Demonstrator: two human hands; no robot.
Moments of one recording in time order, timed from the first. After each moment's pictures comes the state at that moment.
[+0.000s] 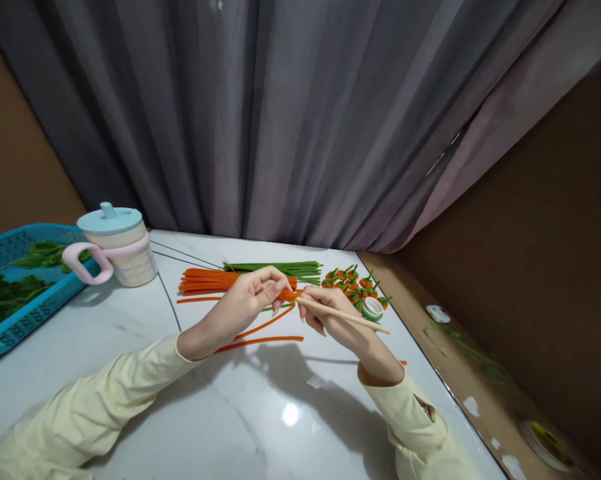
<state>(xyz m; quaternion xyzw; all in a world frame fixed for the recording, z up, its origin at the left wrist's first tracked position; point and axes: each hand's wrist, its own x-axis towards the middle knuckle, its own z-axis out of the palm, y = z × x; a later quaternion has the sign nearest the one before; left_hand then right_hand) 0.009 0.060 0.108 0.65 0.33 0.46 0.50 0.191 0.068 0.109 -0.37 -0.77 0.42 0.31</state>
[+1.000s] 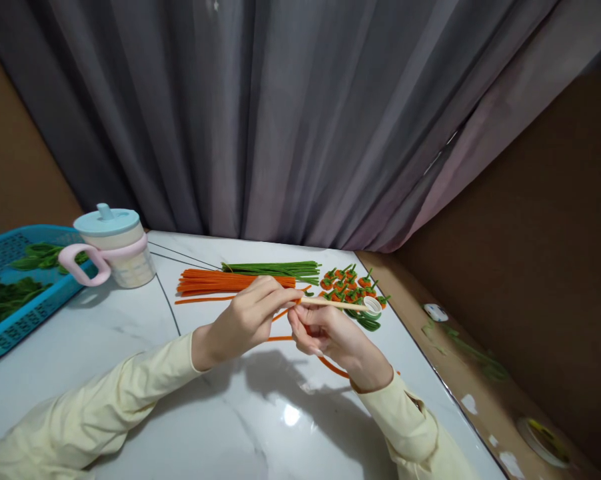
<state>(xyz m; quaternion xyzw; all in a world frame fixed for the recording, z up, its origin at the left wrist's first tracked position) 0.009 0.061 0.087 0.83 0.21 0.51 -0.02 0.181 0.058 0.099 -0.30 -0.54 0.75 0.26</state>
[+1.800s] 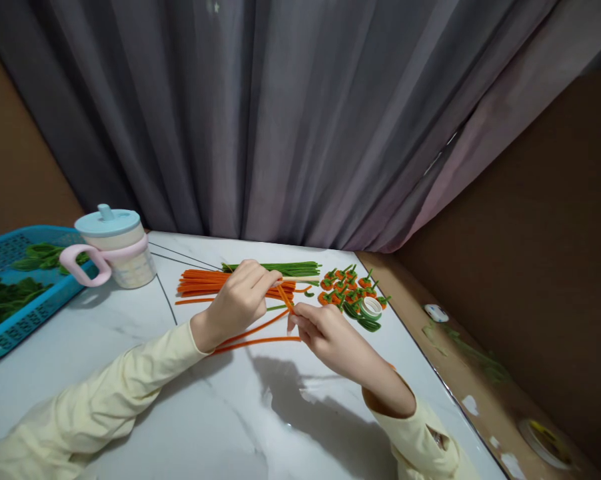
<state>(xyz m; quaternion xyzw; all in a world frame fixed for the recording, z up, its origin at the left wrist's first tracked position) -0.002 0.082 0.083 0.82 0.29 0.45 -0.22 0.183 0.044 0.111 -0.42 -0.84 0.28 0.20</state>
